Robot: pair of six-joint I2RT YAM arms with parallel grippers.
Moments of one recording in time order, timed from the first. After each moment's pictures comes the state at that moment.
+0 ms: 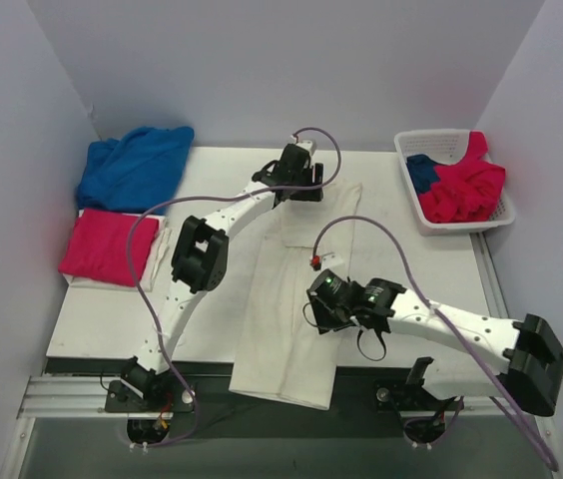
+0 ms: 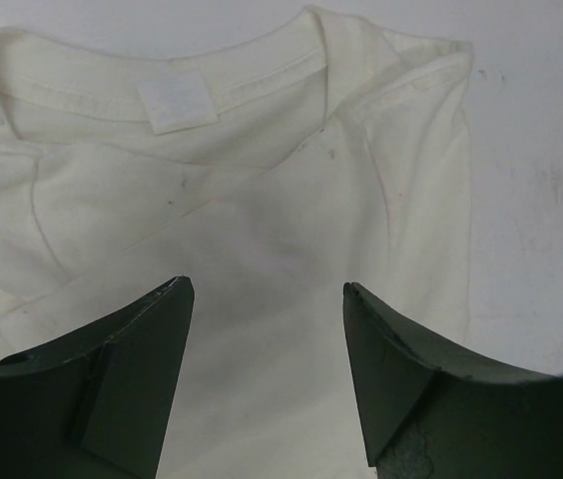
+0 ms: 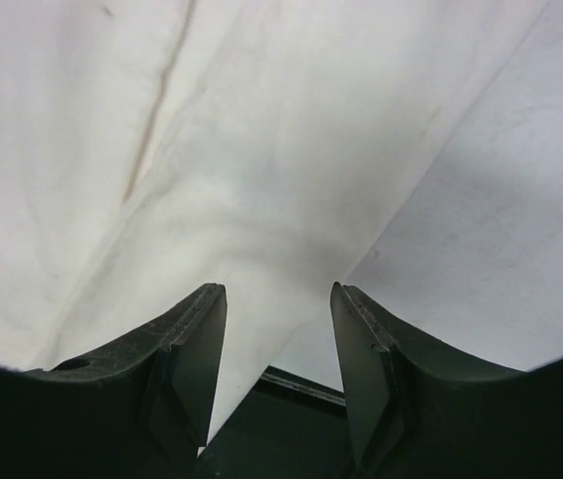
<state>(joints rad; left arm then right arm) -0.61 2.52 2.27 -0.39 0.03 -0.41 1.01 1.28 0.77 -0.69 0.25 0.56</state>
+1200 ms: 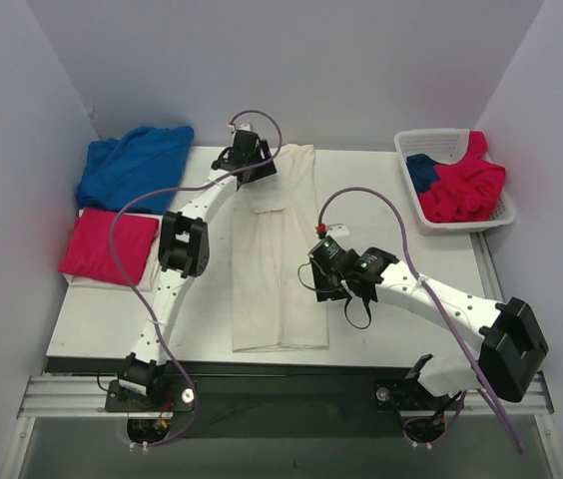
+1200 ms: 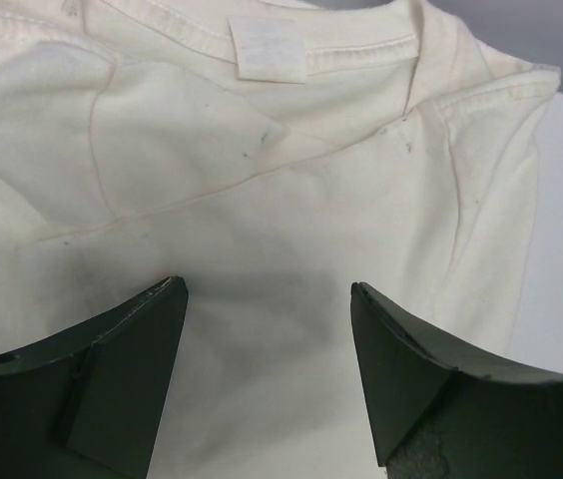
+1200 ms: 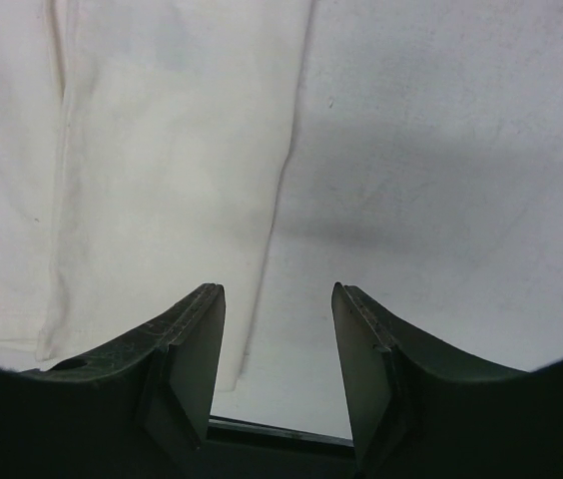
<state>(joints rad) -0.38 2.75 2.56 -0.46 -0.08 -0.60 0.84 1.33 0.93 -0.74 0.33 0.56</state>
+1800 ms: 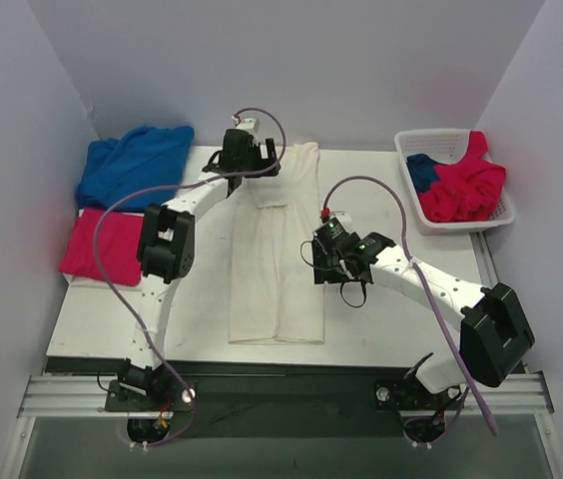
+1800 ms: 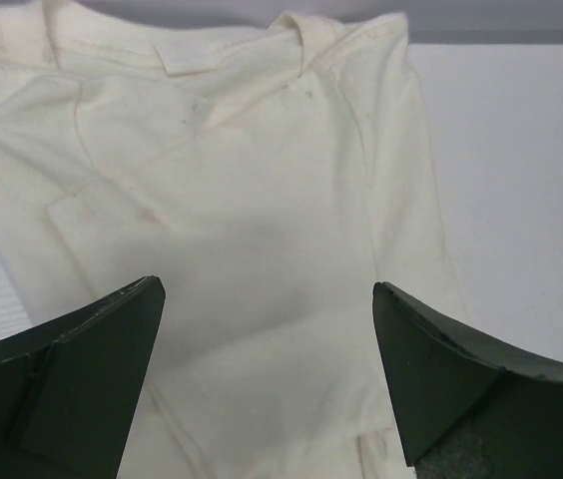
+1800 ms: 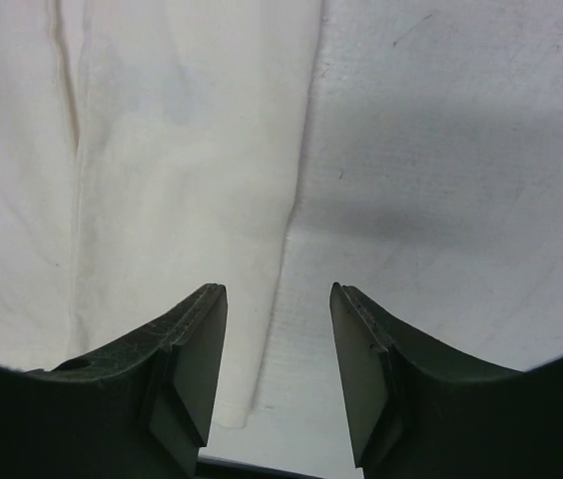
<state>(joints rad) -0.36 2.48 2.10 -0.10 0.09 -0.37 0.72 1.45 1.00 -0.65 0.23 0.53</state>
